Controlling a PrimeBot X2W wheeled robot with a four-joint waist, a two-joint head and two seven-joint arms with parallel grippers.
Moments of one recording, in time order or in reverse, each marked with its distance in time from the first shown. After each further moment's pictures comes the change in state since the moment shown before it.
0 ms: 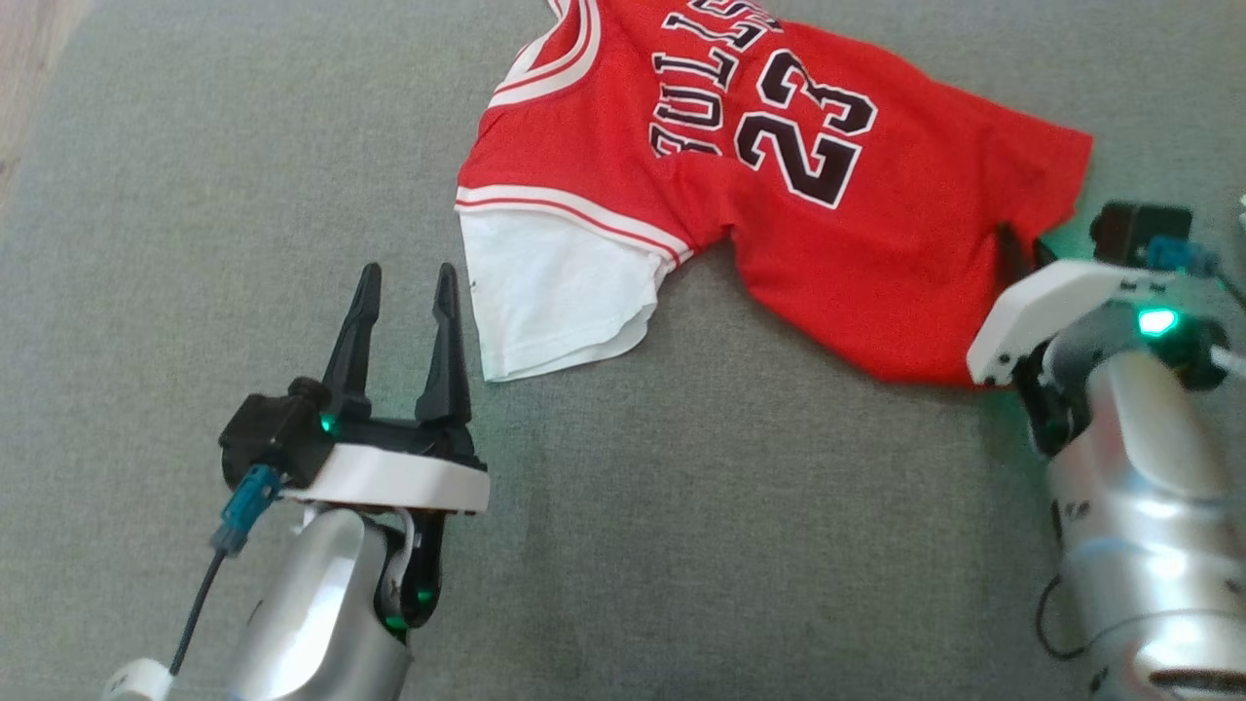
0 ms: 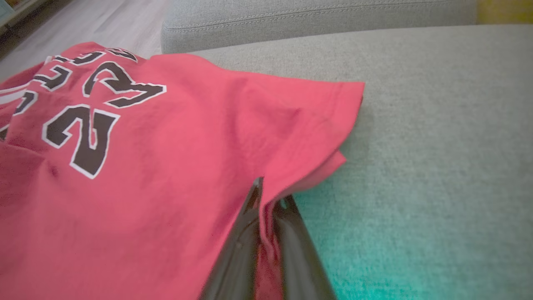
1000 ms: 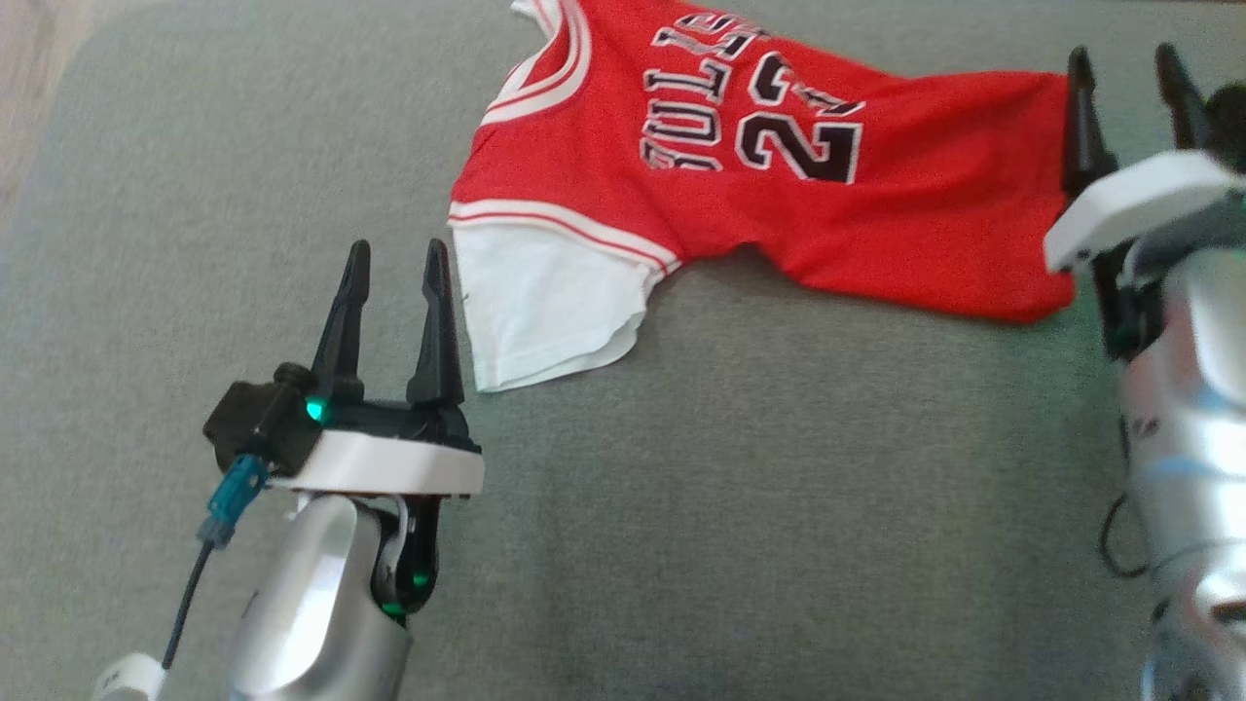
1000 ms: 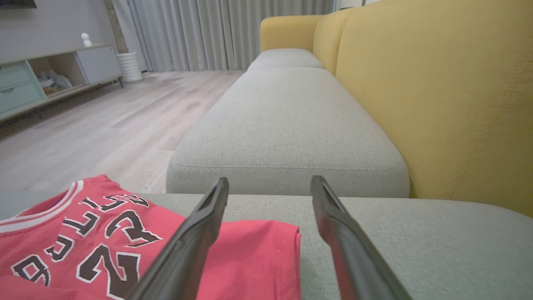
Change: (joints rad) left arm -0.018 -0.043 0.070 -0.002 0.041 -0.044 0.000; right arm -0.160 -0.116 0.086 0.033 0.010 0.000 -0.260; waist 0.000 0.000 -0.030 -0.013
